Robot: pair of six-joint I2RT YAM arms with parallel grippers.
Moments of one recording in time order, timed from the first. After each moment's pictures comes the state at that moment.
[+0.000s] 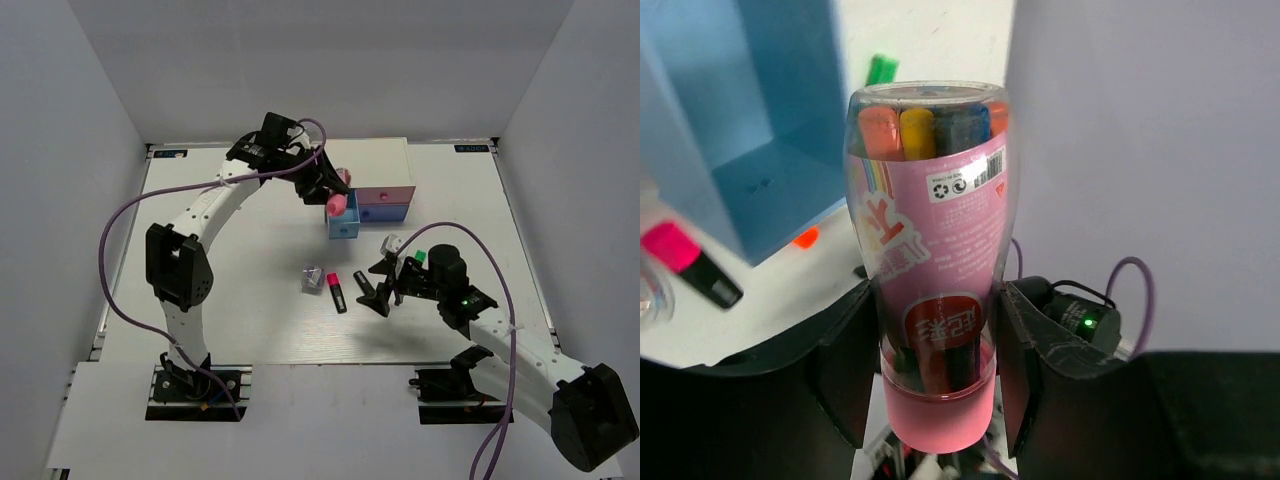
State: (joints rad) left arm -0.47 1.92 1.86 -0.71 0.72 -0.88; right arm 0.52 0.89 0.37 0.14 -0.68 -0.17
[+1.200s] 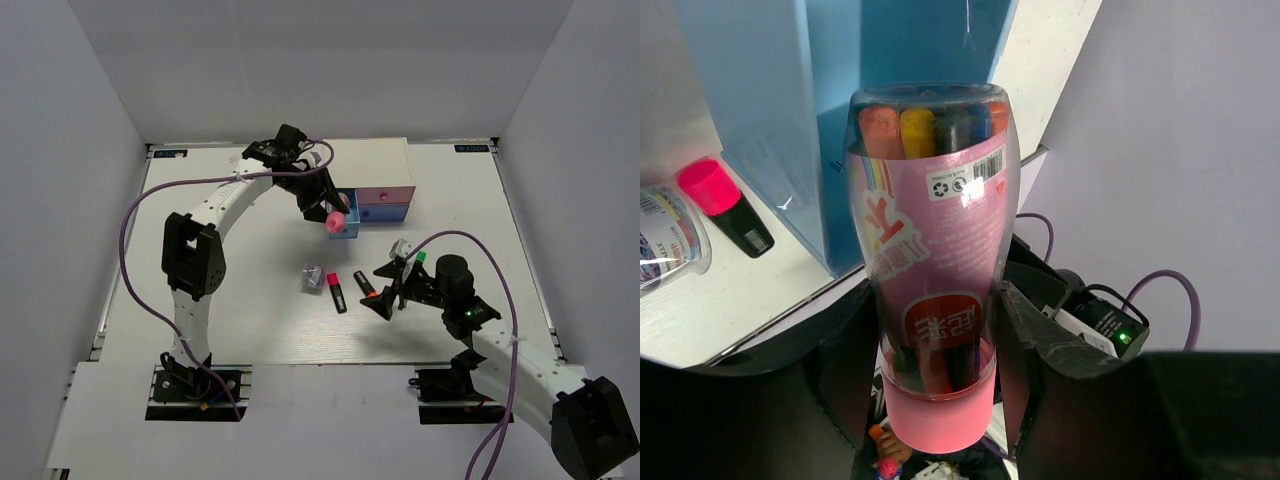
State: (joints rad) left arm -0.48 2.06 1.93 -0.95 0.72 -0.85; right arm 0.49 0.82 0.27 0.25 -0.67 -0.10
